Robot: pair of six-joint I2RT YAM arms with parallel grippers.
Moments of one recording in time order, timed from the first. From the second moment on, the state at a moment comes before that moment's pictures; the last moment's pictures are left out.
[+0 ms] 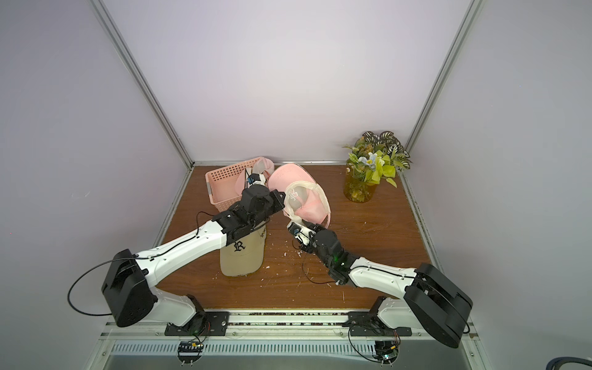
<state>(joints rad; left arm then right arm) -0.75 1.45 1.11 -0.08 -0.23 -0.96 0.88 1.29 0.51 0.50 0.29 -0.48</state>
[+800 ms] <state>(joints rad) -0.74 1.38 1.00 0.17 -0.08 -0.27 0.86 1.12 0.55 0.24 -0.07 -0.30</state>
